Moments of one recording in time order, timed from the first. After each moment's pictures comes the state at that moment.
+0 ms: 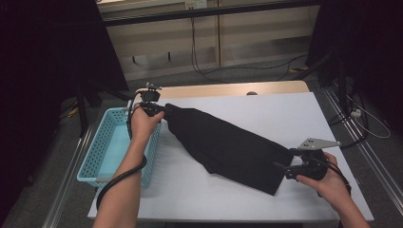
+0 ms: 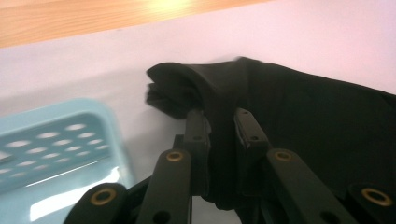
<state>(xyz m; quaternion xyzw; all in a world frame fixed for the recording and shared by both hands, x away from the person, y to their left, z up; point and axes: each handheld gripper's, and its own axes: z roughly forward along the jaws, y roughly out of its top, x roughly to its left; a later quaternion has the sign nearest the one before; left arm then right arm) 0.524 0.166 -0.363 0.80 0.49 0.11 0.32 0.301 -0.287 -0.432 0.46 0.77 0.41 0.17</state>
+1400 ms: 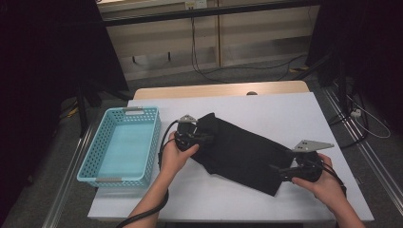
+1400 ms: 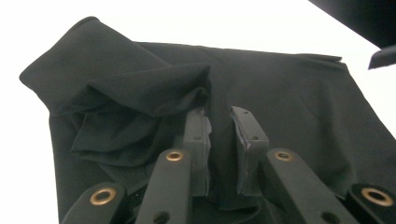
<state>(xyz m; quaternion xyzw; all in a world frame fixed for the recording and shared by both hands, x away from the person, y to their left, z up) 0.435 0.081 -0.419 0.83 0.33 0.01 0.45 0.301 -0.275 -0.436 0.45 0.78 0.40 0.16</state>
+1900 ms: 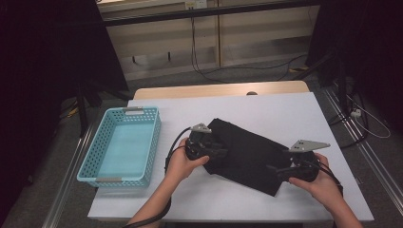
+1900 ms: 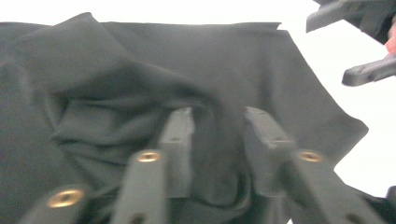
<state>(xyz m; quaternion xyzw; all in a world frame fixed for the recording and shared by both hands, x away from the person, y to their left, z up) 0.412 0.059 -0.420 0.85 0.28 -0.04 0.44 0.303 -0.266 -0.435 0.44 0.79 0.40 0.16</state>
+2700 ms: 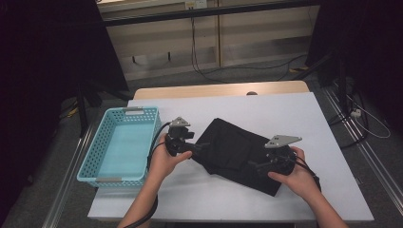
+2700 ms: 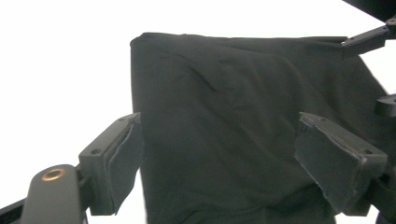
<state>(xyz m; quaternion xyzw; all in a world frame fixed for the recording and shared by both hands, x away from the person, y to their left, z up) 0.423 0.110 -0.408 0.84 0.33 0.05 0.43 0.329 -0.215 -0.436 0.40 0.81 0.39 0.17</state>
